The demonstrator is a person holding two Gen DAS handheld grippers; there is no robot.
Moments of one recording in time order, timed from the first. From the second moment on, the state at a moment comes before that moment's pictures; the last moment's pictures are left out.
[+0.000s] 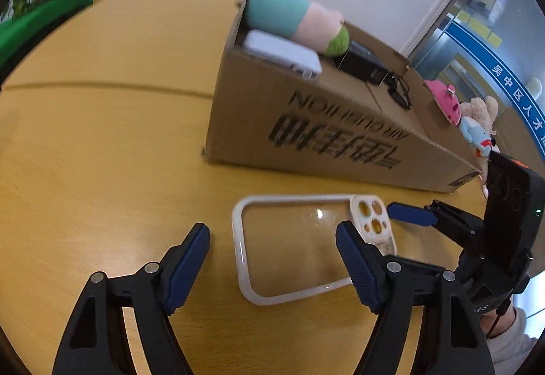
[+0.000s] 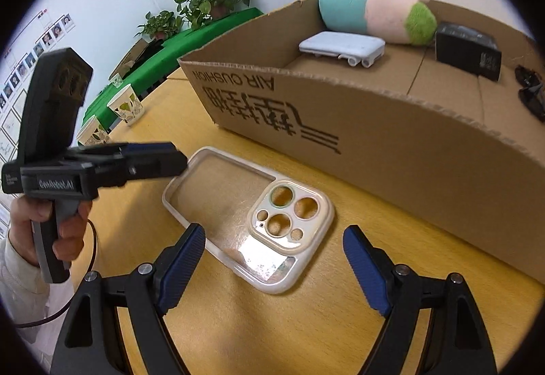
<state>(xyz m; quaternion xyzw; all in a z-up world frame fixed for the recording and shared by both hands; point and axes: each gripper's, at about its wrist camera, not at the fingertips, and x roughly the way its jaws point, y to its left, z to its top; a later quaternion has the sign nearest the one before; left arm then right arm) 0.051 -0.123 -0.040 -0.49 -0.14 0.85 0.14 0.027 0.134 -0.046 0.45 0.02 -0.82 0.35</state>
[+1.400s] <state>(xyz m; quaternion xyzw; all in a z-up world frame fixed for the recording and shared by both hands) 0.059 -0.068 -0.046 -0.49 -0.11 0.85 0.18 0.064 0.202 -0.047 0.42 0.06 -0.87 0.24</state>
